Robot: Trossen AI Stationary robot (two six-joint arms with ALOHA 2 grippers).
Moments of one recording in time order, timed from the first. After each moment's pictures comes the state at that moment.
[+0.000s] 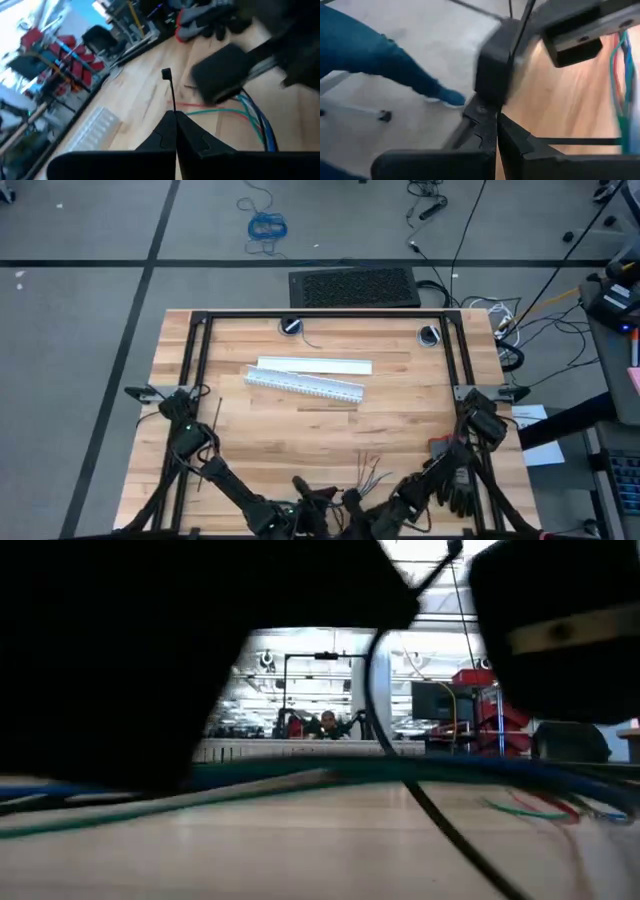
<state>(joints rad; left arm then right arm) -0.78 2.36 1.63 -0.02 -1.27 0.00 0.77 2.14 1.17 0.34 0.19 0.14</state>
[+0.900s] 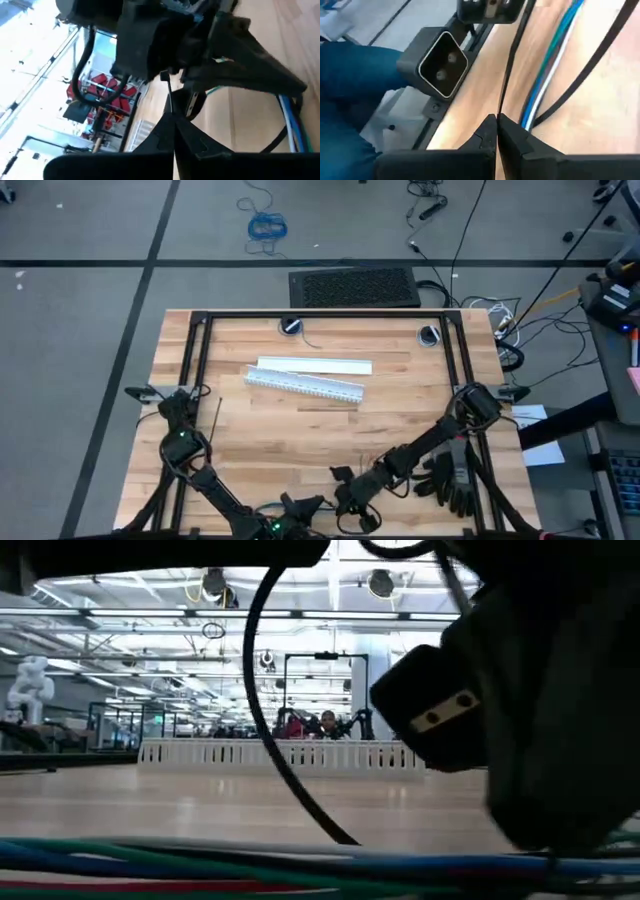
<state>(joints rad) -0.88 2.36 1.62 -0.06 -1.42 0.30 0.58 2.06 1.08 0.36 -0.15 0.36</state>
